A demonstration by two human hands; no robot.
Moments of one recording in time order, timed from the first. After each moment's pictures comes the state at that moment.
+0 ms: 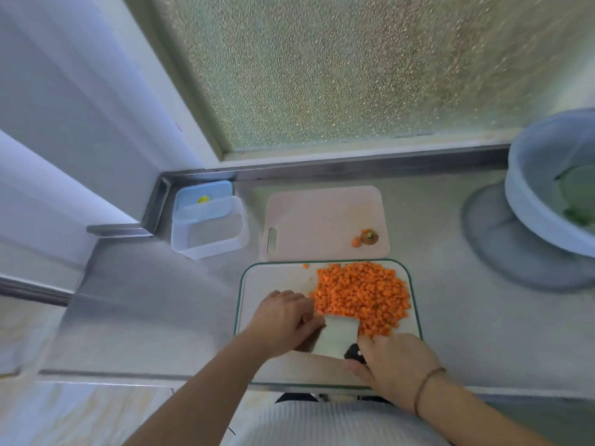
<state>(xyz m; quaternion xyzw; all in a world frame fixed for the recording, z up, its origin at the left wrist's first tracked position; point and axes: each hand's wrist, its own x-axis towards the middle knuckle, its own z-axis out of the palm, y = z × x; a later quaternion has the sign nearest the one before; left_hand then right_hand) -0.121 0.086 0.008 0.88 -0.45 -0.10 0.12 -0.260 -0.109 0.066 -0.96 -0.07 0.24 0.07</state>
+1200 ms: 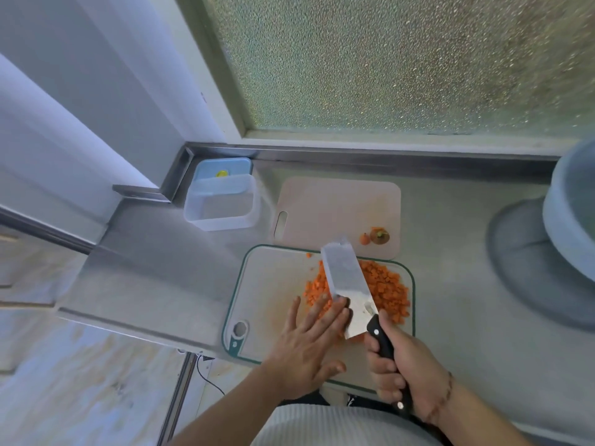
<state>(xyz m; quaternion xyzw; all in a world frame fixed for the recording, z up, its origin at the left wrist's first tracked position) -0.210 0.061 -0.015 0.89 -0.45 -0.07 0.08 -0.262 -0.149 0.064 -0.36 0.36 0.34 0.79</state>
